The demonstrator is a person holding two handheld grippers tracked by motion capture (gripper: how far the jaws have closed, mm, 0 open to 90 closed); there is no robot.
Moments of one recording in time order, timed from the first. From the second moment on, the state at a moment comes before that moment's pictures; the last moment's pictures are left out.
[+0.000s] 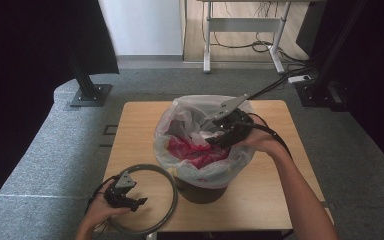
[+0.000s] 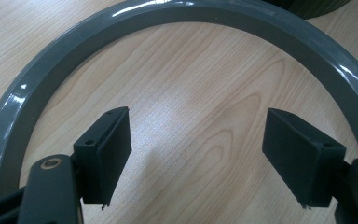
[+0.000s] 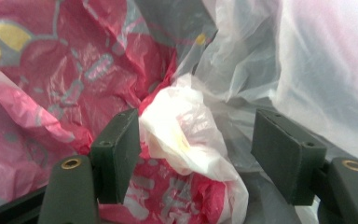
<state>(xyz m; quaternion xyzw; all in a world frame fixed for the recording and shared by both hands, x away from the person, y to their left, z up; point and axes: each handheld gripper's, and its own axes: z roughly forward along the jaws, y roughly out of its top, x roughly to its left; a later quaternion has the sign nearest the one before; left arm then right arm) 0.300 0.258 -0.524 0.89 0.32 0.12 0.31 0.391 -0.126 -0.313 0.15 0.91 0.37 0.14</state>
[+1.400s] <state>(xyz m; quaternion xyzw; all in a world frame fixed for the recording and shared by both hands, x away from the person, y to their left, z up) 0.300 0.256 -0.524 0.89 0.32 0.12 0.32 0.331 -0.214 -0.319 0.18 0.81 0.53 0.20</state>
